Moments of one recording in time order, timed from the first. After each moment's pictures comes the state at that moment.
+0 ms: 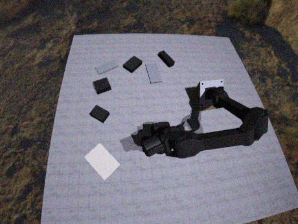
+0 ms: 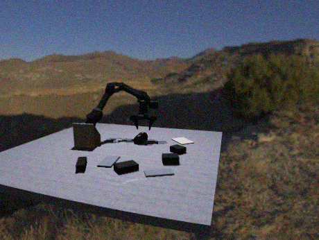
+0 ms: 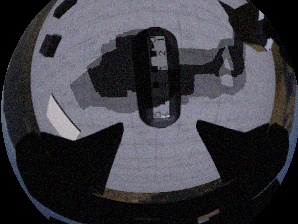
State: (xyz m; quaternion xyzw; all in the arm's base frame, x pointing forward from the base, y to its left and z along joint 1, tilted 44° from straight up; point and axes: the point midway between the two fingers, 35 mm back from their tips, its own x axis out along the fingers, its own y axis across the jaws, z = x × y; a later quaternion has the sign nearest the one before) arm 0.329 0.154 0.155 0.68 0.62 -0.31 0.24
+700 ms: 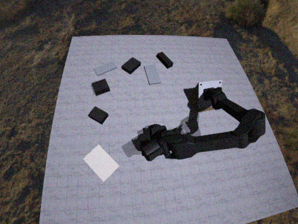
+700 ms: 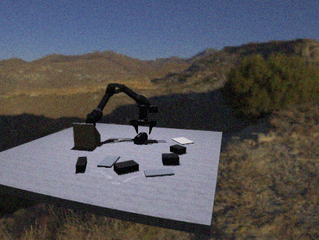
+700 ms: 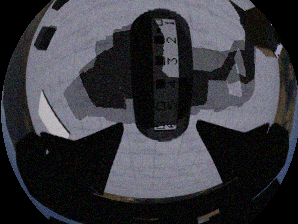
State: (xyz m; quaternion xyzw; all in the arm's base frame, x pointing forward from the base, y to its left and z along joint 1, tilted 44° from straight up) arm 0.330 0.178 0.132 0.67 0.63 -0.29 0.26
